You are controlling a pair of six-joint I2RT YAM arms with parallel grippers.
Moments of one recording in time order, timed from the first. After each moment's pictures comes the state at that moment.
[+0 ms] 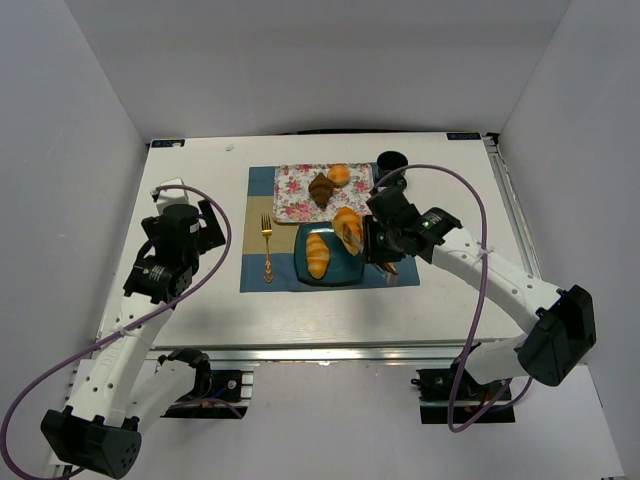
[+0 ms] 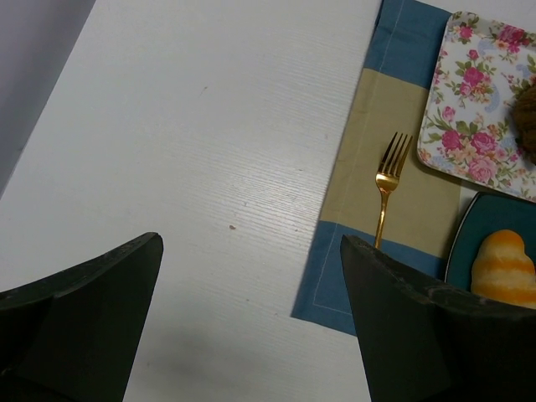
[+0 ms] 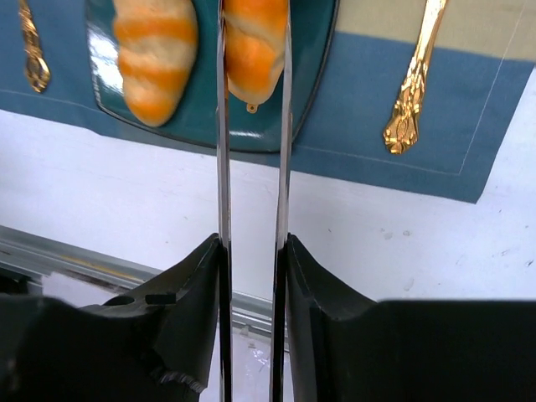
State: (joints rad) left arm -0.27 0.87 0.92 -0.60 -0.49 -0.35; right arm 0.74 1.38 1.22 -0.83 0.09 0.53
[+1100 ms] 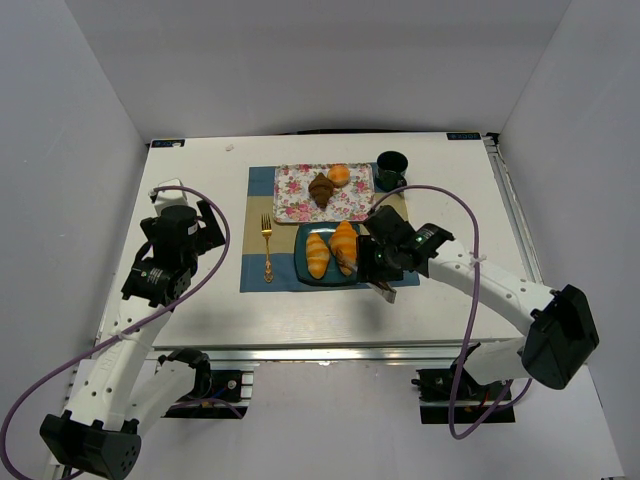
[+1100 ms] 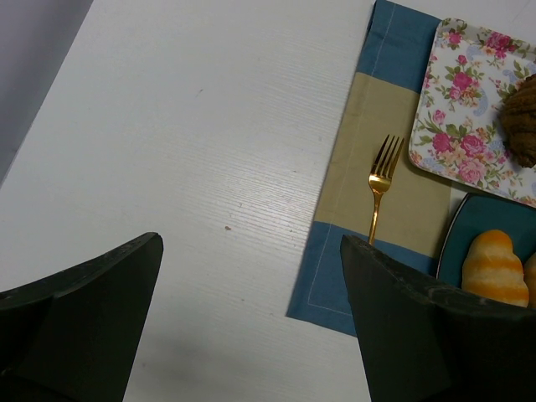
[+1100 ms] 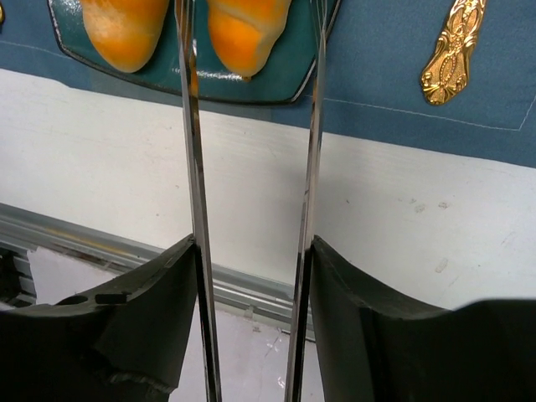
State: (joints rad) left arm -0.27 0.85 0.92 -0.60 -0.48 -0.36; right arm 0.78 1.35 1.05 -0.77 0.04 0.60
